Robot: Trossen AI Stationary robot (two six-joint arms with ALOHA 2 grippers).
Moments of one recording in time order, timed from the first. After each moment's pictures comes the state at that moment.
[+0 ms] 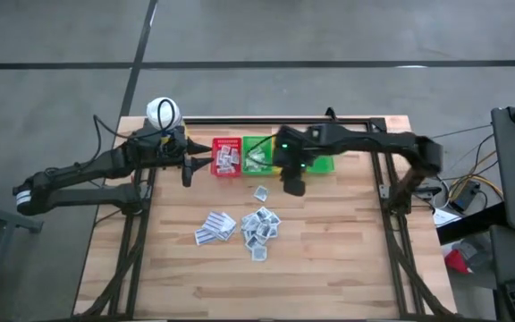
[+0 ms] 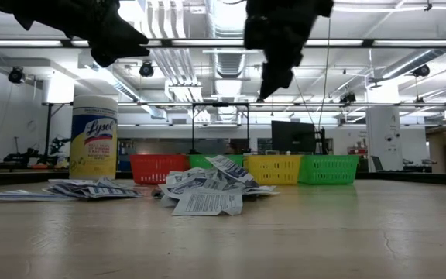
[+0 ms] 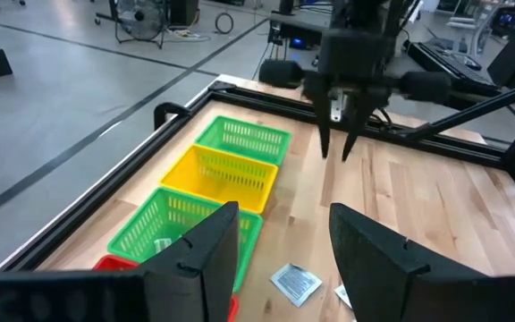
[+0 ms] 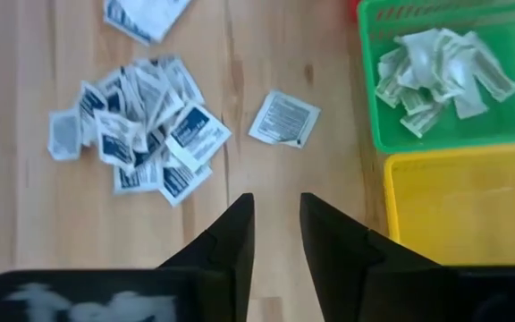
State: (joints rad) left arm 0.37 0.70 0.63 -0.16 0.13 -0.09; right arm -0.22 1.68 1.45 -0.87 -0.22 -0.03
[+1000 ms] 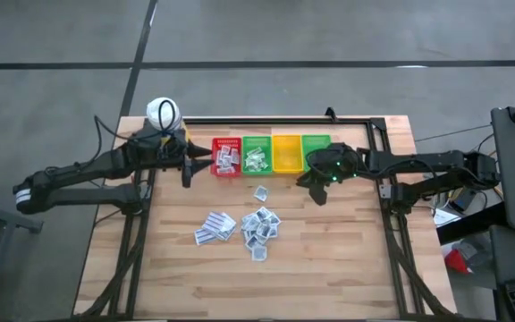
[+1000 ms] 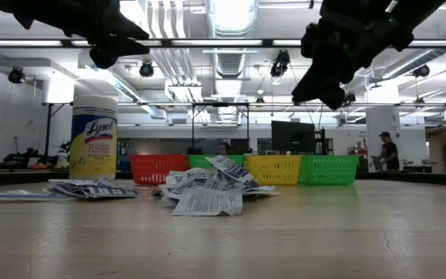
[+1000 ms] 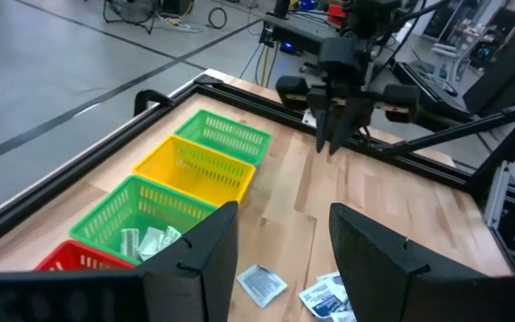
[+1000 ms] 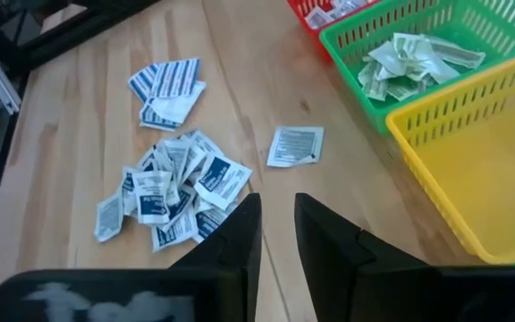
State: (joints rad) left arm 0.34 0.70 0.63 -0.15 0.14 -0.22; right arm -0.20 1.17 0.67 -0.14 -0.18 0.34
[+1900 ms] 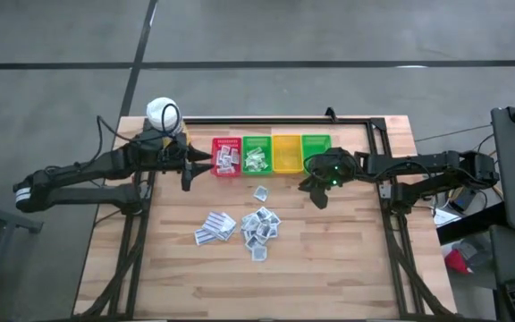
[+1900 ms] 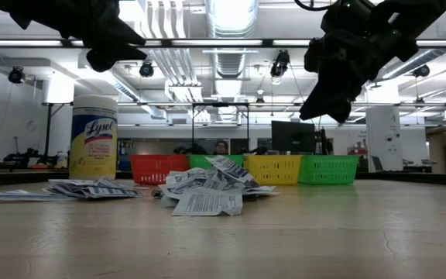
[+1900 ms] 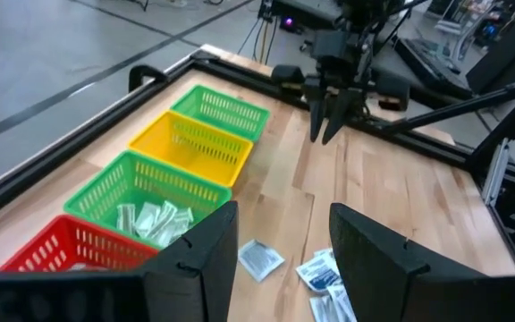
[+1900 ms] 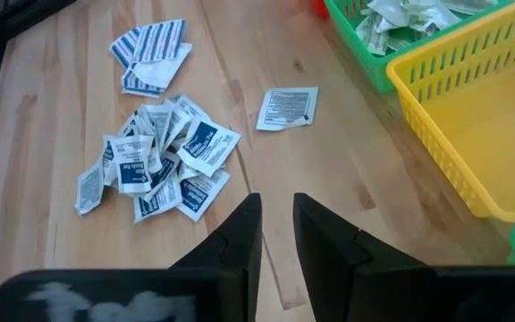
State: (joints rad) left arm 0.32 0.70 0.63 -0.21 0.13 -0.22; right arm -0.20 1.20 0.61 -0.11 -0.19 0.33
